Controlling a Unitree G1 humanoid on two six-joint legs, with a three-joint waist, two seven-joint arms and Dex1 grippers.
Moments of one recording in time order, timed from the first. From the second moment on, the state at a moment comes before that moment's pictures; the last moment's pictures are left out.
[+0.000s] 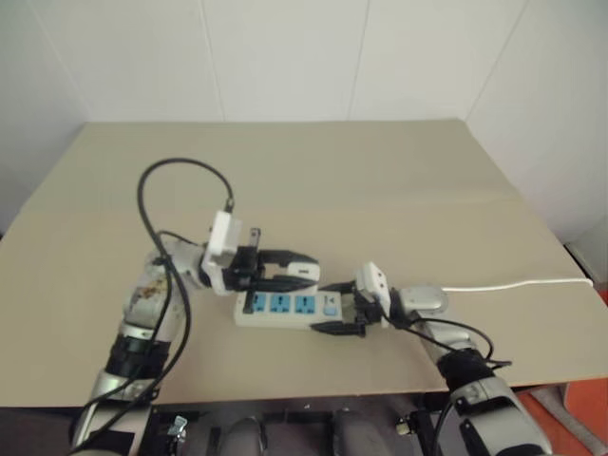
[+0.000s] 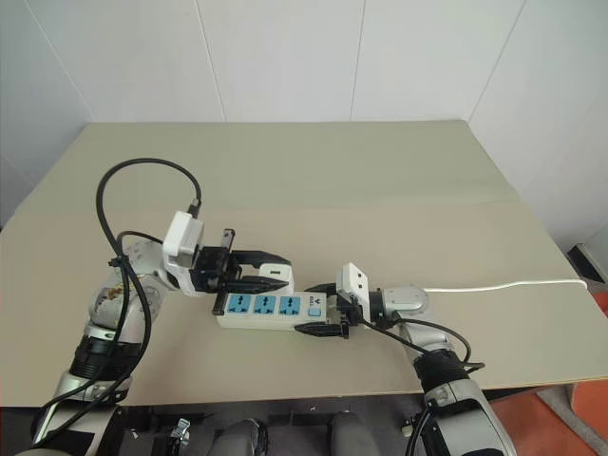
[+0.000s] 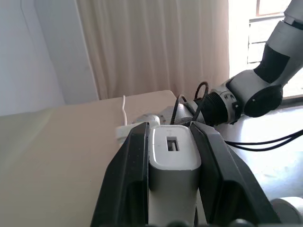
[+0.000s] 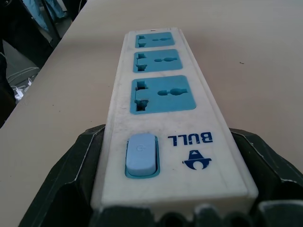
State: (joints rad) left arm -0.50 0.47 -0.06 -0.05 -0.55 0.22 -1.42; right arm -0.49 -0.34 0.20 0.45 0.22 -0.10 1.34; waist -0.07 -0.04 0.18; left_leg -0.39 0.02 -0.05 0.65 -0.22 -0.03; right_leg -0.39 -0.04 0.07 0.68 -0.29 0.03
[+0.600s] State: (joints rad) left arm -0.50 0.43 -0.11 0.02 -0.50 0.18 -1.39; right arm -0.49 -0.34 0.20 0.44 0.22 -0.09 1.33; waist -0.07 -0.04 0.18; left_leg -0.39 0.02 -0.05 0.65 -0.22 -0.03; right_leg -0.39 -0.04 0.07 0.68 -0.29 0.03
